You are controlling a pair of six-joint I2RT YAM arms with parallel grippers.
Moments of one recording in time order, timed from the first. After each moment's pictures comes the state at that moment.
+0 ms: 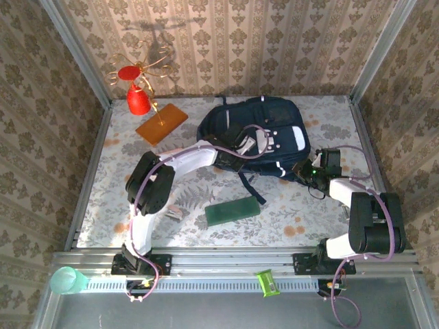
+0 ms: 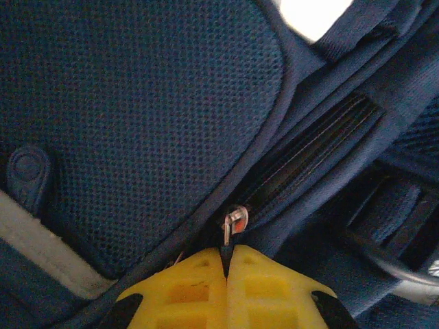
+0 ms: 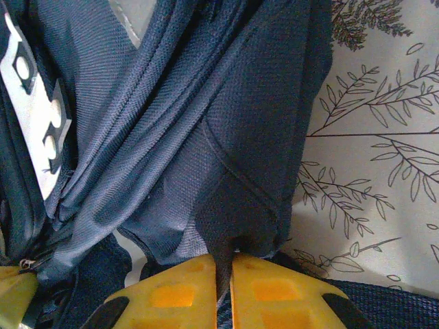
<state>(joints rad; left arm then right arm) -0.80 2.04 1.54 -0.54 0.03 0.01 -0.11 1.43 0.55 0.05 -0.38 0.69</state>
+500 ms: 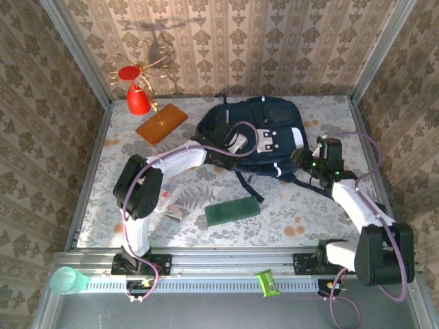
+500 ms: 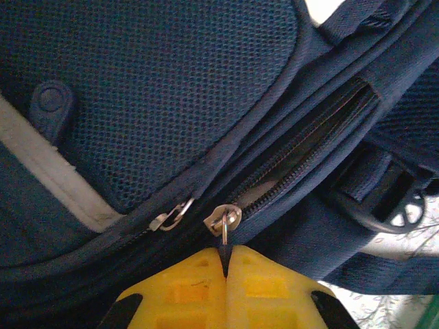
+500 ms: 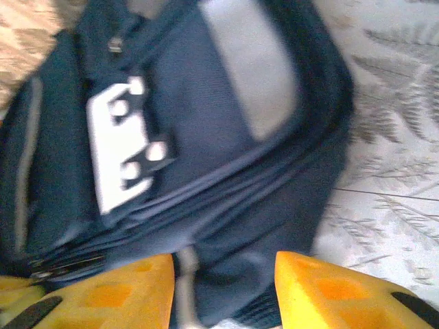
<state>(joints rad) -0.76 1.93 1.44 -0.52 0.12 -0.02 0.02 1.18 0.67 -0.18 -0.18 0.58</state>
